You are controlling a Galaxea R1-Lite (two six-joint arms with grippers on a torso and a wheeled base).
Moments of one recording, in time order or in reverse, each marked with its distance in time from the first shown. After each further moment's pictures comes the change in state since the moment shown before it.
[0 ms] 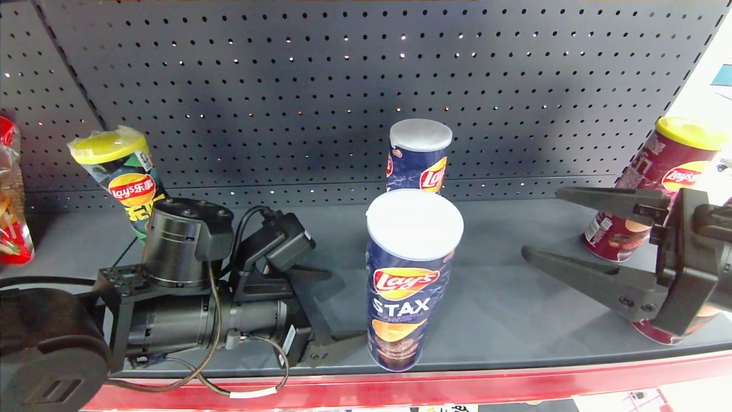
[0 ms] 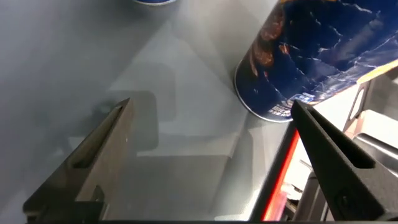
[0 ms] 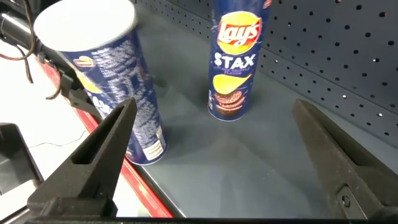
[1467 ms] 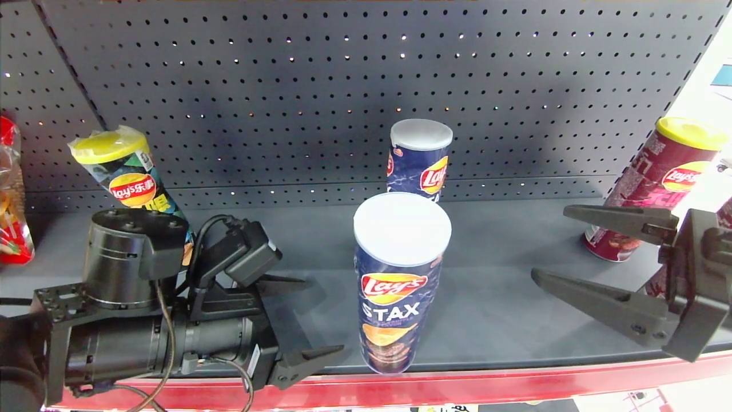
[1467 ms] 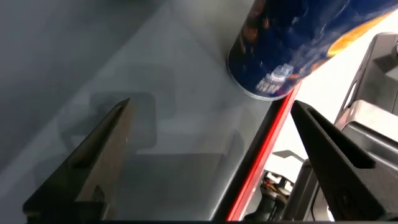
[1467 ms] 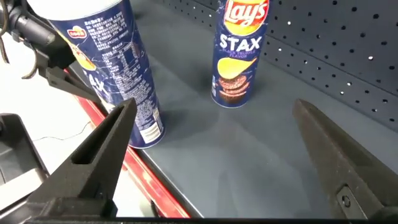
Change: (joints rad) left arm 0.031 -0.120 0.085 0.040 -0.004 -0.007; right arm 0.002 -0.040 0.057 0.001 -0.002 0.000
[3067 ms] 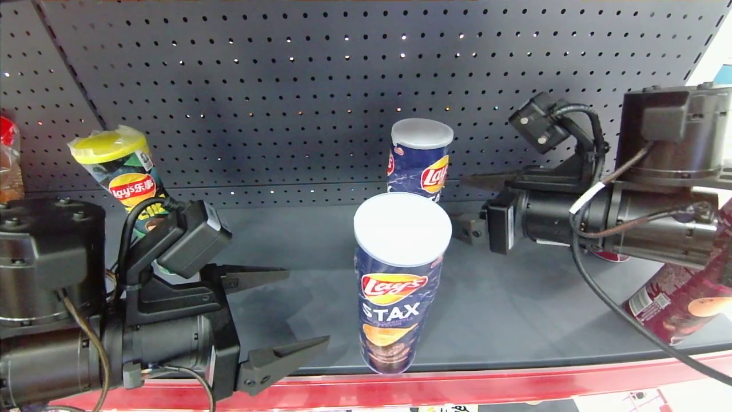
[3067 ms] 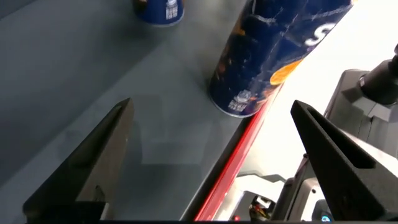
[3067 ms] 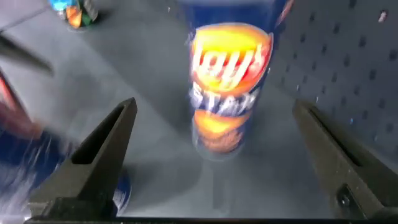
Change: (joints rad) left arm -0.005 -0.160 0.025 0.005 0.004 -0.097; right arm -0.028 0.437 -0.323 0.000 0.016 0.004
